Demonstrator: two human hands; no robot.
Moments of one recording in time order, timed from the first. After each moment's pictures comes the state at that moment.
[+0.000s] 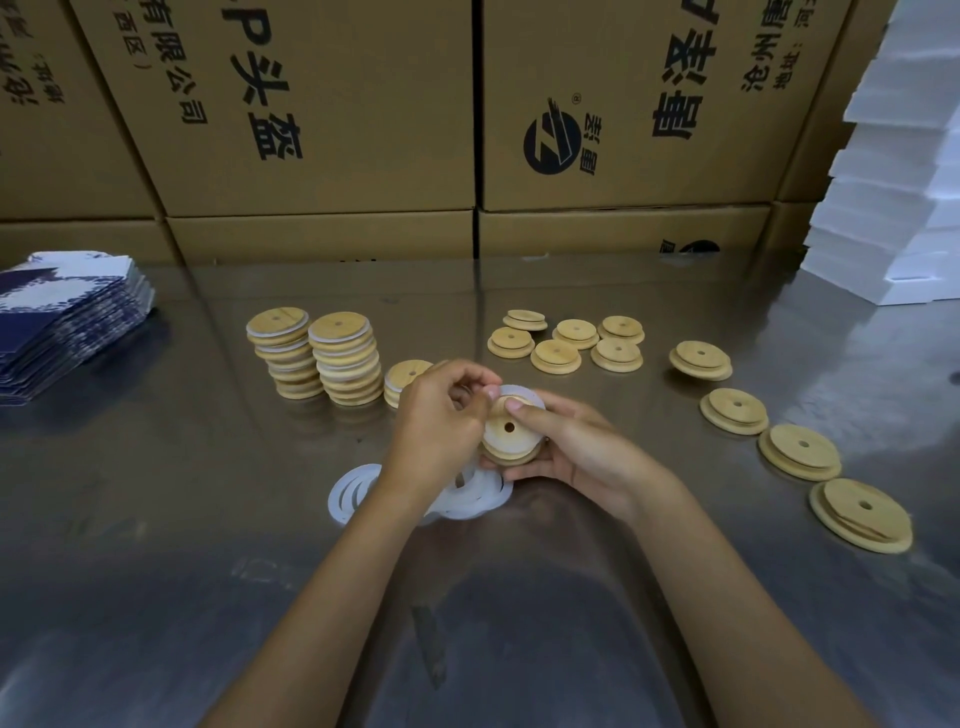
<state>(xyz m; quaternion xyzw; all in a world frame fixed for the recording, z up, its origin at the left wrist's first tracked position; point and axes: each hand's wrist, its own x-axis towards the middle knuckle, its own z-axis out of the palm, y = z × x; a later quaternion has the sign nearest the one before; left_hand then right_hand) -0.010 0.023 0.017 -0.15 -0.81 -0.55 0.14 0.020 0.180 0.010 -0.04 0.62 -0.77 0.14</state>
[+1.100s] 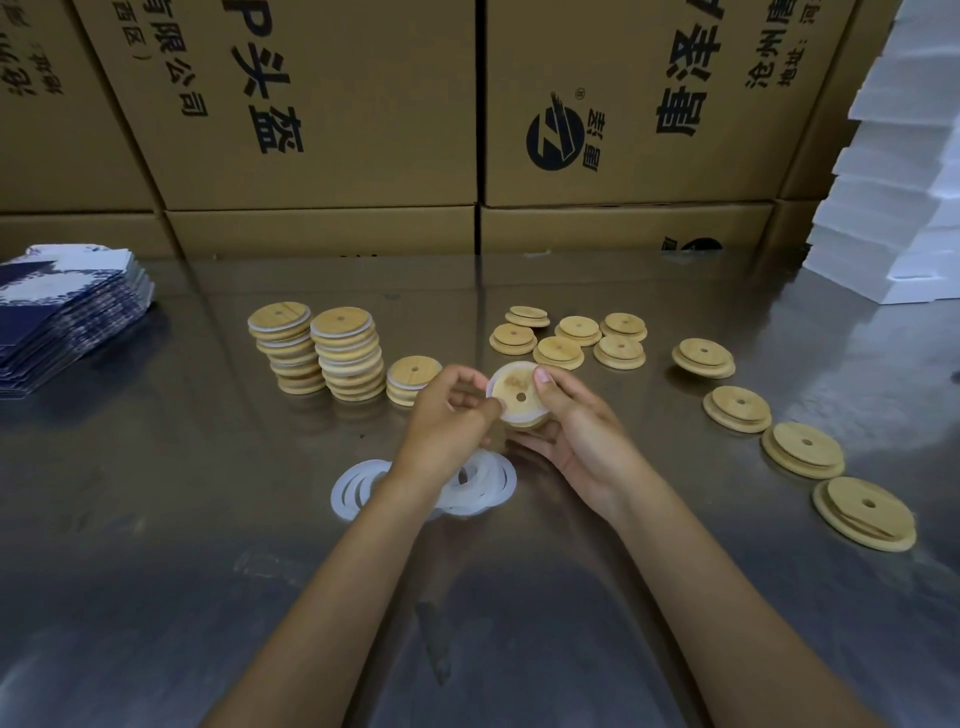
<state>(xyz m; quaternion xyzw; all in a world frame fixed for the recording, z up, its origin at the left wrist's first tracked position) -0.007 0.028 0.015 -0.03 -0.75 -0.66 0.00 0.010 0.172 -0.002 0.04 0.57 -0.82 0.00</state>
